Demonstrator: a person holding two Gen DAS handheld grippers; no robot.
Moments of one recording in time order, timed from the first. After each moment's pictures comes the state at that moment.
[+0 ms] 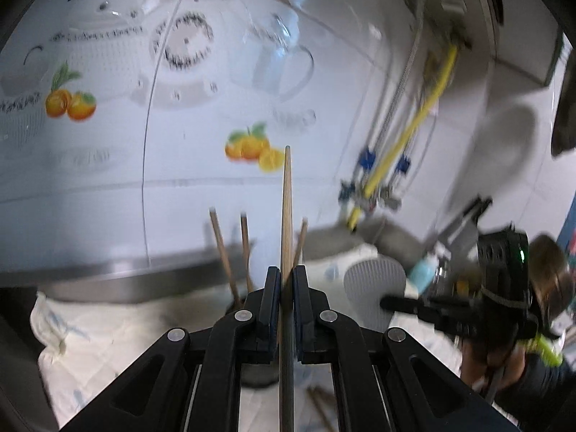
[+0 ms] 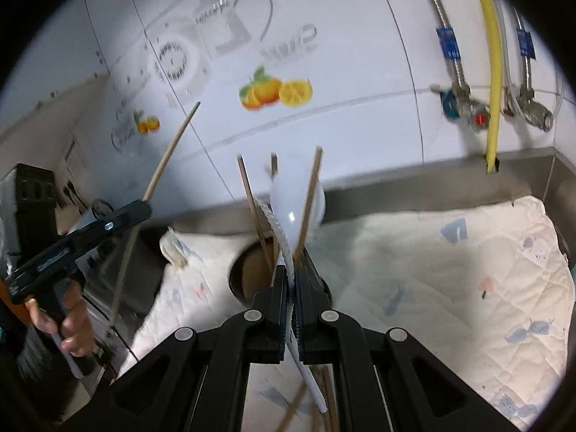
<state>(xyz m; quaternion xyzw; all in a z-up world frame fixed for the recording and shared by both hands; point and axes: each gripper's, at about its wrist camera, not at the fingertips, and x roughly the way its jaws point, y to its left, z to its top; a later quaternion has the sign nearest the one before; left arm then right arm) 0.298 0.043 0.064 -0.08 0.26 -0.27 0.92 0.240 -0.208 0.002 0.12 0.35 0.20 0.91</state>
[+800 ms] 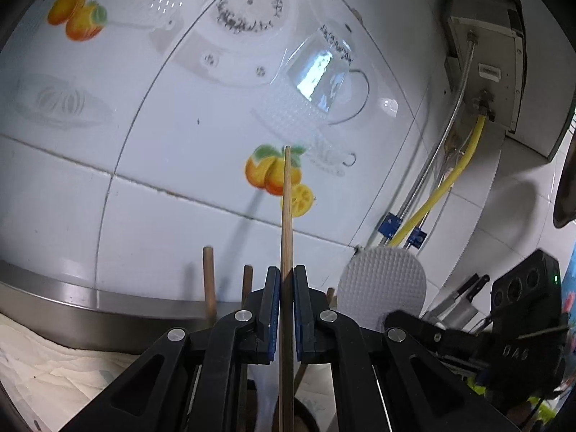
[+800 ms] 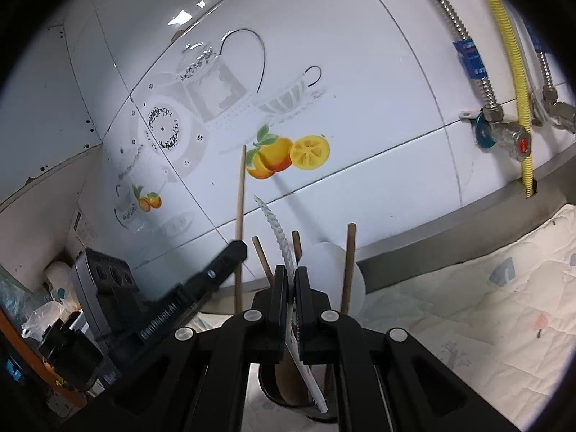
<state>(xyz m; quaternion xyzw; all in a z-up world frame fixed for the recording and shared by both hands) 0.399 0.027 -0.011 -0.21 0.16 -0.29 0.92 0.297 -0.192 0.010 0.22 0.27 0.21 0.92</state>
